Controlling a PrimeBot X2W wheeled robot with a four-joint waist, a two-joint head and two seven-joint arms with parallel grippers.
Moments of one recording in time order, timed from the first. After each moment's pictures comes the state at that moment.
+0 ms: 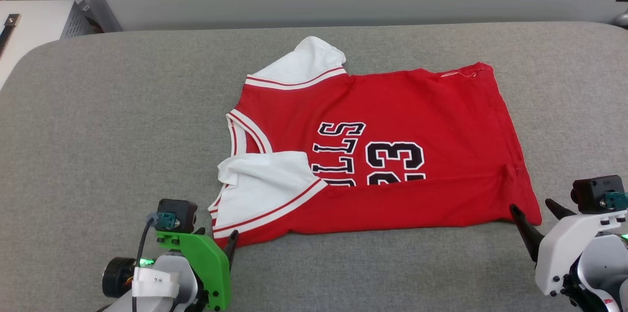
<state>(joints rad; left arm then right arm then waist) -0.27 0.58 -0.78 0.14 -0.88 0.31 0.18 0.00 -0.31 0.01 -0.12 0.31 0.13 0.53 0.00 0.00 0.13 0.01</state>
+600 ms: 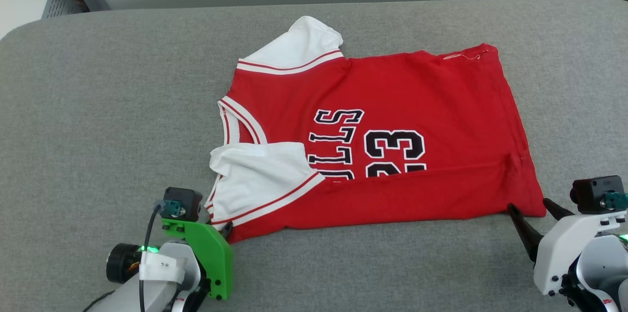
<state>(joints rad) -0.33 0.55 -0.80 0.25 -0.86 0.29 0.21 0.00 -0.29 0.00 -0.12 0.32 0.13 0.52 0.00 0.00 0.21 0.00</state>
